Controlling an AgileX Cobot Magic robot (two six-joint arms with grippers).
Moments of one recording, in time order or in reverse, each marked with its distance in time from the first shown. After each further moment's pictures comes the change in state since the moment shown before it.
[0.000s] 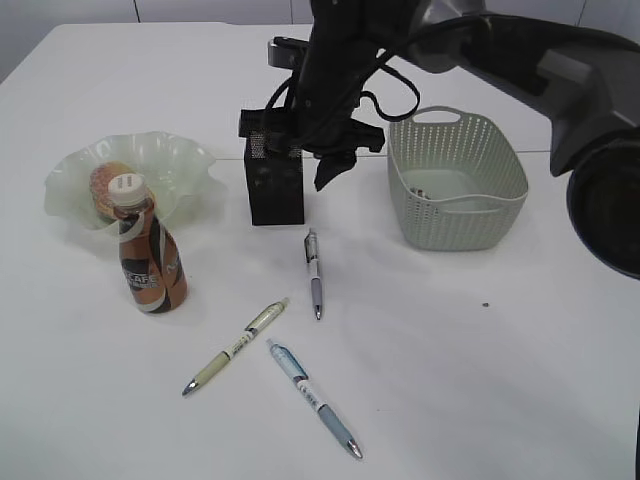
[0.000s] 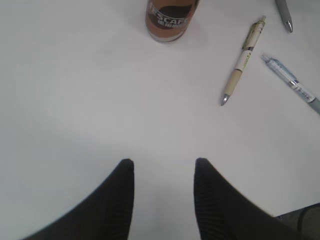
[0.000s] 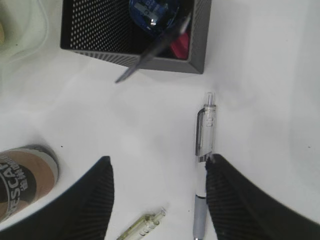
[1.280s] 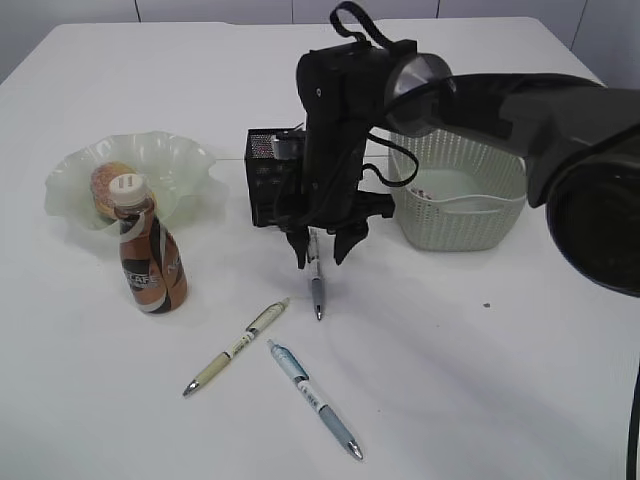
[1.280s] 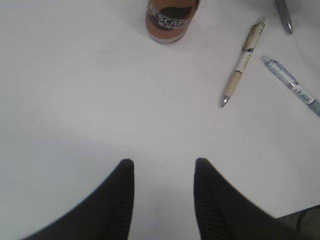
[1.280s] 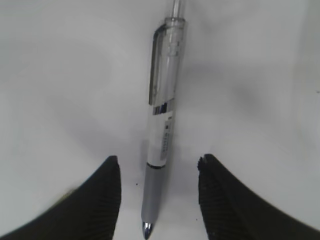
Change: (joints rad) left arm 0.000 0.000 0.000 -0.003 -0.001 0.000; right arm 0.025 0.028 0.211 -0.057 -0.003 -0.038
